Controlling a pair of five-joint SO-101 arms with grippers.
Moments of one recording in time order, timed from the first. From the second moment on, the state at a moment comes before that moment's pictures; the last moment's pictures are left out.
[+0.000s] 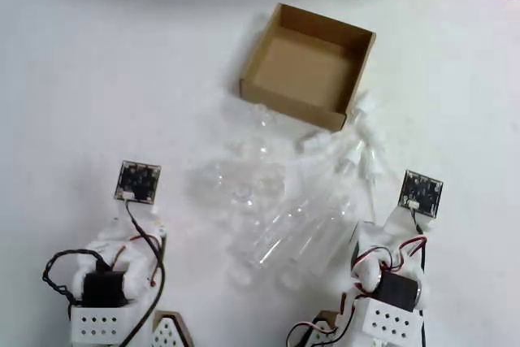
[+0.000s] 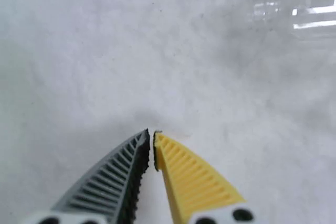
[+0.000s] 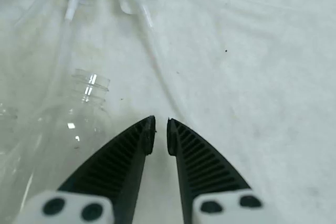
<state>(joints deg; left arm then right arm) -6.2 -104.0 97.1 72.0 -5.9 16.6 -98.6 96.7 66.0 -0.7</state>
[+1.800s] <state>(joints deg) 24.8 -45.5 60.8 14.4 13.7 16.6 -98.6 96.7 66.0 -0.7</state>
